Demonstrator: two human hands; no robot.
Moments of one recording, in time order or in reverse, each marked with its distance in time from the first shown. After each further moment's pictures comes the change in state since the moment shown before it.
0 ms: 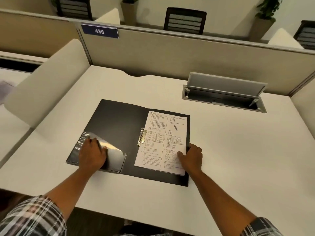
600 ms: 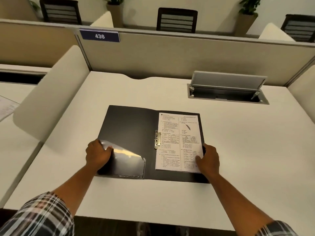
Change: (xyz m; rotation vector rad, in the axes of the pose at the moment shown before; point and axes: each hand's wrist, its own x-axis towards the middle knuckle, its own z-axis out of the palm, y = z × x) left_hand 0.068 -0.045 -0.022 -0.181 -0.121 -0.101; right_hand -0.026 -0.004 0.022 -0.007 0.127 0.026
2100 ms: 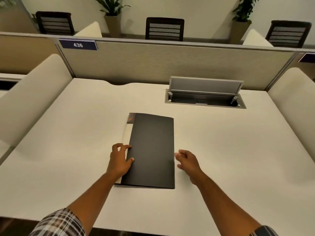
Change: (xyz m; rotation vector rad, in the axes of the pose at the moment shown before) left_hand -0.129 0.163 0.090 -0.152 -0.157 0.296; right_hand 0.045 0.058 -0.057 0.622 -0.394 0.193
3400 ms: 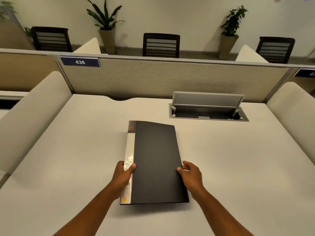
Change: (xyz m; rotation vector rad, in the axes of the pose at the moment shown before) left_hand 0.036 -0.006 -0.035 -0.615 -0.111 -0.273; right_hand -0.007 -0.044 0.055 -0.211 0.221 -0.043
